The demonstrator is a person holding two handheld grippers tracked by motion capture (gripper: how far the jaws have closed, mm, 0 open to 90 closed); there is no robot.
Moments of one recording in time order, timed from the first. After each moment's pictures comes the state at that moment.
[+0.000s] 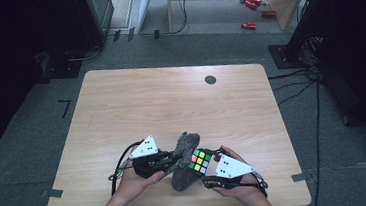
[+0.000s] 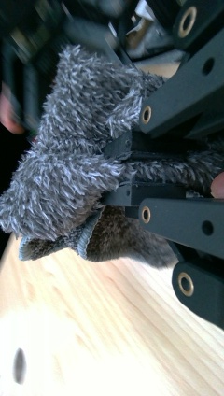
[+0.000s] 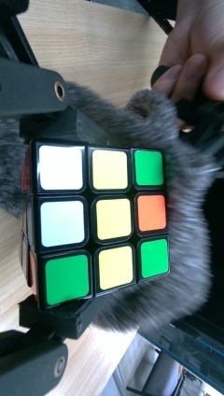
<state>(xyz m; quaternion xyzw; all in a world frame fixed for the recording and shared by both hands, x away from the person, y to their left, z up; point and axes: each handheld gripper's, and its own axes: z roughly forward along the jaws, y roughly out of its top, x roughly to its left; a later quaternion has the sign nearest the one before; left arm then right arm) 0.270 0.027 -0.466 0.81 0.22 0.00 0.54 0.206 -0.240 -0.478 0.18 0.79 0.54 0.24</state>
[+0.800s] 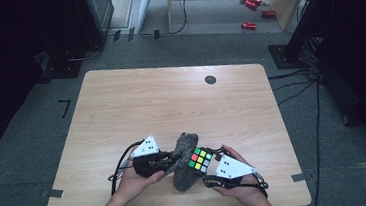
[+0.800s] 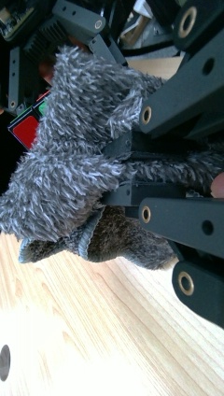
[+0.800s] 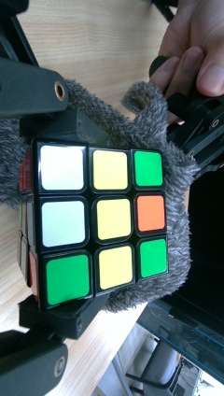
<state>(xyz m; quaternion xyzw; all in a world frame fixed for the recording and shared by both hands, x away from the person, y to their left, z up) 0.268 0.026 -0.465 0.82 0.22 0.01 0.53 0.205 -0.239 -0.477 0.19 0.79 0.53 0.26</state>
